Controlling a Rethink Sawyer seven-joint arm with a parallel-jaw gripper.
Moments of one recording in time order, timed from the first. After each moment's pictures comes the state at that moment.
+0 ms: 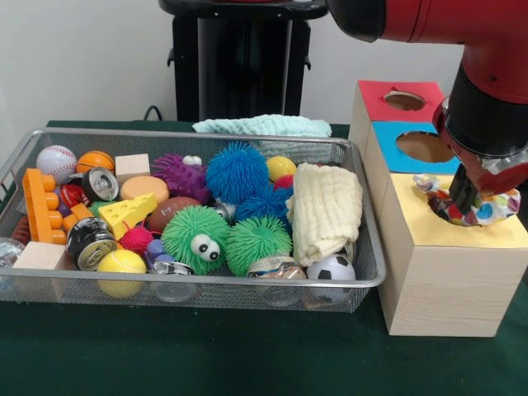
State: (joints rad) arm 0.11 -0.20 -0.27 0.84 0.38 1.31 2.87
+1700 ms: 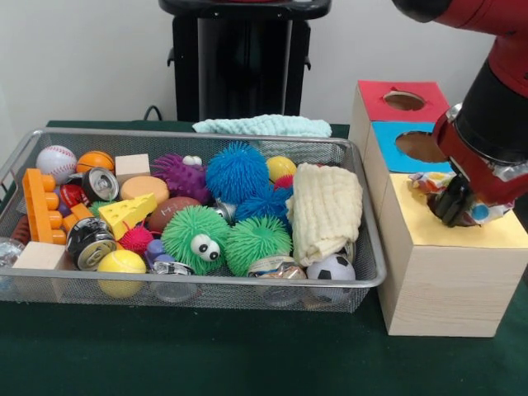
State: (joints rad) arm 0.18 -0.17 -0.38 0.78 0.28 1.24 2.87
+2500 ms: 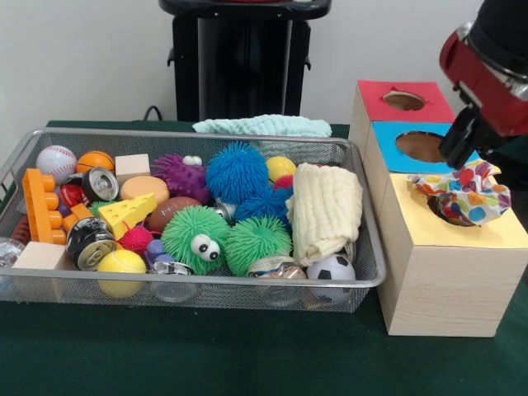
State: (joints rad) arm 0.17 -0.26 -0.43 0.73 0.26 1.37 2.87
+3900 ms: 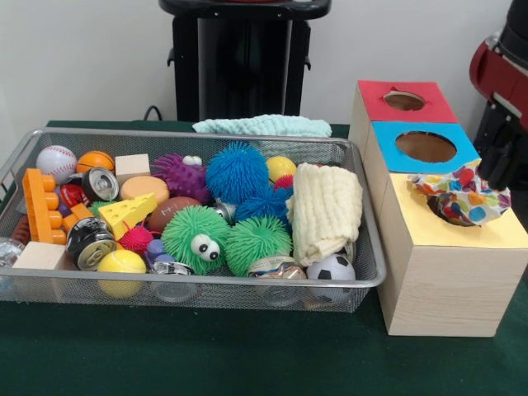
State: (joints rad) arm 0.17 -0.25 -0.43 0.72 0.34 1.23 2.87
